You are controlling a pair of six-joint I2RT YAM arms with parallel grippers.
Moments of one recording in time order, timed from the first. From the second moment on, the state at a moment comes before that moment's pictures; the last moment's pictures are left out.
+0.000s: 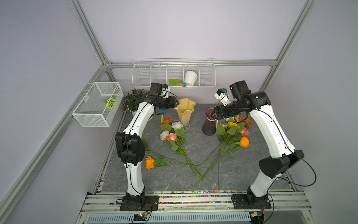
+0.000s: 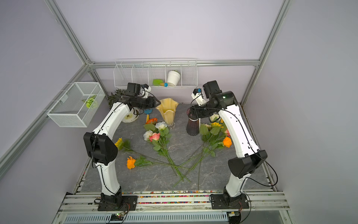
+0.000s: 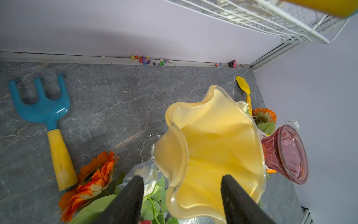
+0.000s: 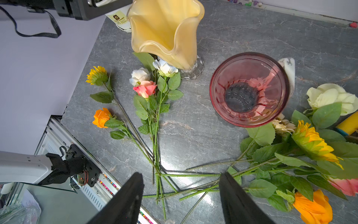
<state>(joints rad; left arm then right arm) -0.29 2.03 2.03 -0.75 0.45 -0.28 0.35 1.76 2.15 -1.39 -0.34 0.02</state>
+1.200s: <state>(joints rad) -0.31 2.11 2.09 -0.73 0.45 -0.26 0.47 2.30 2.55 -1.10 -0.29 0.36</state>
